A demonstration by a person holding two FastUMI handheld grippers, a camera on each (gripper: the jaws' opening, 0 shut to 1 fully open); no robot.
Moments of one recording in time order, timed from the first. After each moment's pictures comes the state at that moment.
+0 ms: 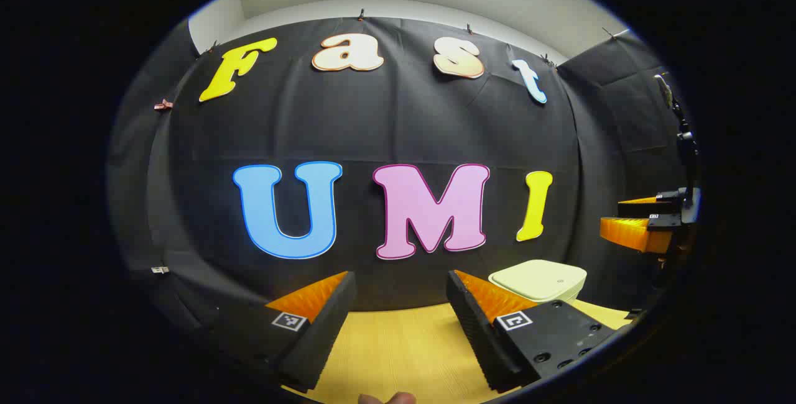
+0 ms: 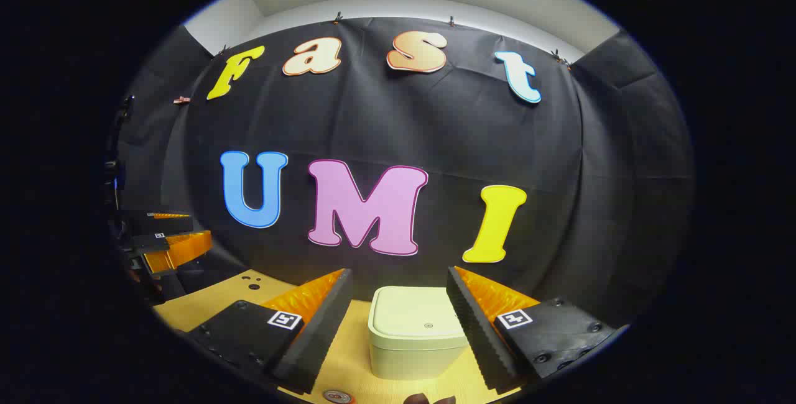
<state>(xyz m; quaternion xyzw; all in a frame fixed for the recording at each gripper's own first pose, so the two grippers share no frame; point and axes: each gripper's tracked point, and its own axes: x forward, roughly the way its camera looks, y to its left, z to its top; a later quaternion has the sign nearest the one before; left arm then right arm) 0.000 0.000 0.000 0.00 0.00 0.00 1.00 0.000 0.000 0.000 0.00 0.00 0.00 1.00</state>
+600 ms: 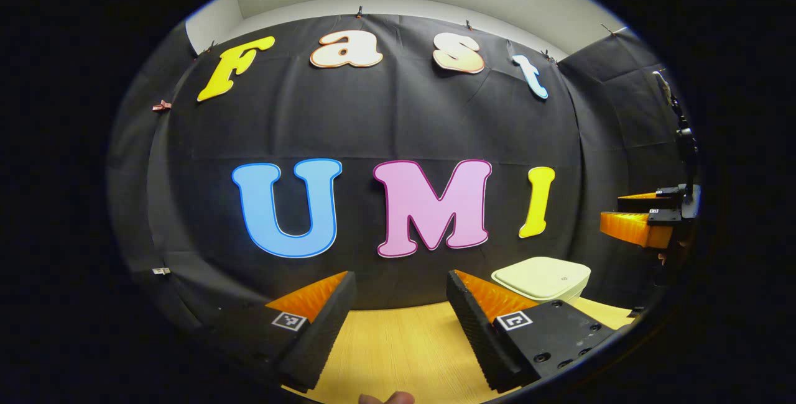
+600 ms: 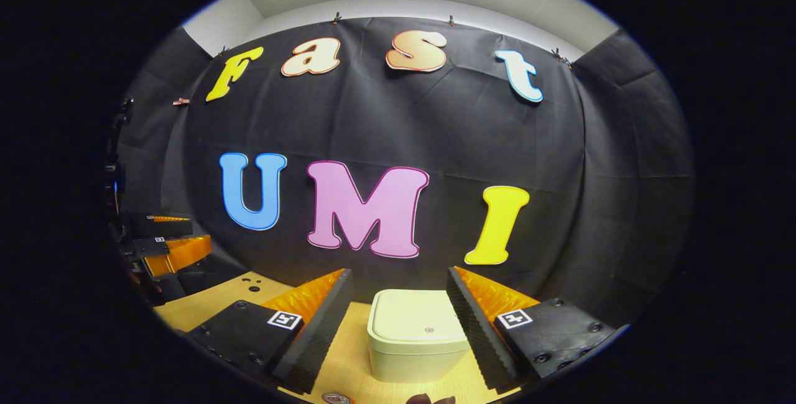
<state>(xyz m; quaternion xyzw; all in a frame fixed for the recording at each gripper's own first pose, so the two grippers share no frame) 0.005 0.000 -0.002 0.01 0.01 0.00 1.00 0.002 0.000 0.002 0.00 -0.01 0.00 1.00</state>
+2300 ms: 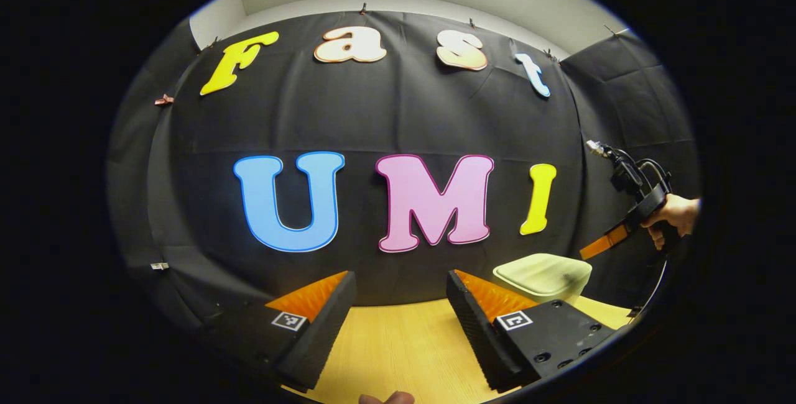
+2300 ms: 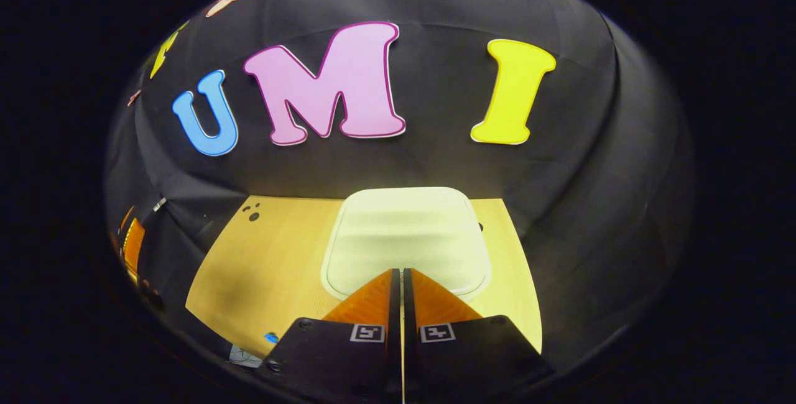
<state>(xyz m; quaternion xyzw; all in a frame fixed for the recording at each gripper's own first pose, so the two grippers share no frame) 0.010 0.002 -0.013 0.00 0.02 0.00 1.00 0.085 -0.055 -0.142 0.06 0.35 0.03 0.94</state>
